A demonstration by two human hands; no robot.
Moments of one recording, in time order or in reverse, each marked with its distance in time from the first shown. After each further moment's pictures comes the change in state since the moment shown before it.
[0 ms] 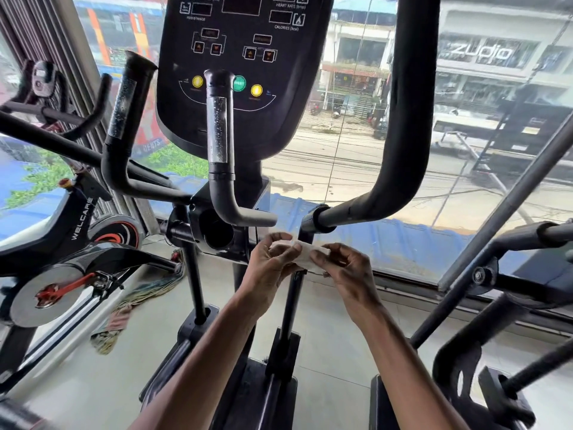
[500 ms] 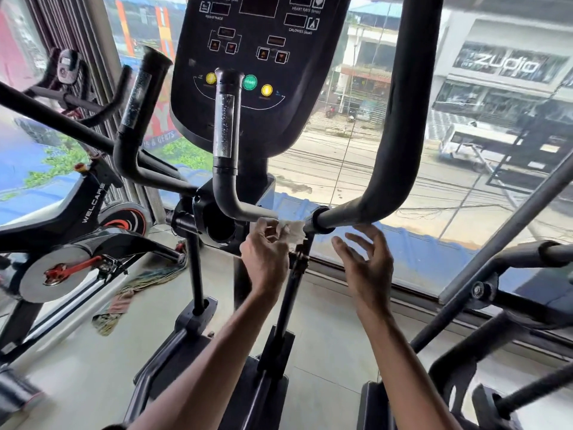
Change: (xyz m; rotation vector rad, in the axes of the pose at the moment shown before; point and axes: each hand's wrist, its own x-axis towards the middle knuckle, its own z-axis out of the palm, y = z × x) left_hand 0.011 -0.006 0.029 0.702 0.689 0.406; right_hand -0.004 -0.024 -0.022 -0.116 0.269 -0.212
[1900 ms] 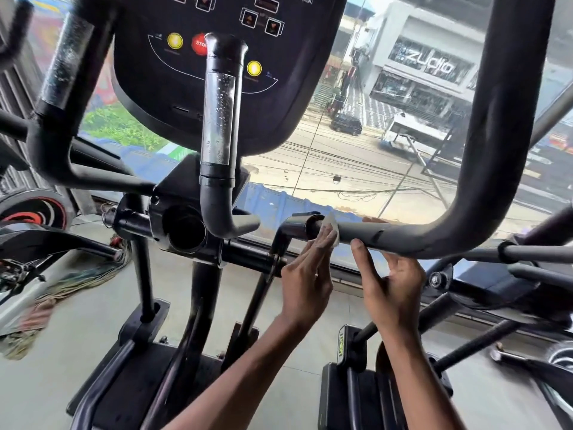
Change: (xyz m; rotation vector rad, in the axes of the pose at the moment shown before) left_hand -0.013 -0.026 0.056 -0.256 -0.262 0.627; right_hand 0.016 -0.007 0.003 -0.356 0.065 -0.364
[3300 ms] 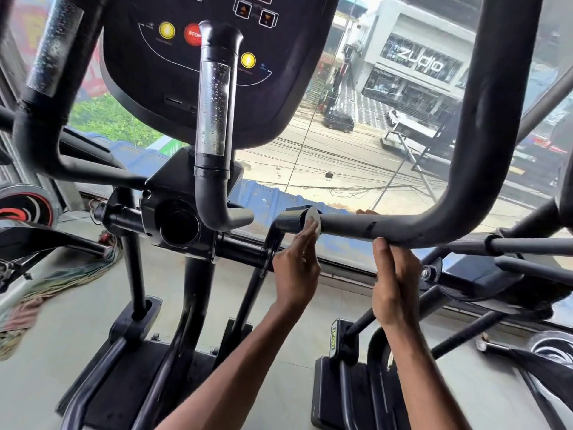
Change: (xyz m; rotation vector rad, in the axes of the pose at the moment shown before) left_hand 0.005 -0.007 0.003 -0.033 0.024 -0.229; right_hand -0.002 -0.026 -0.012 -0.148 -0.043 -0.047
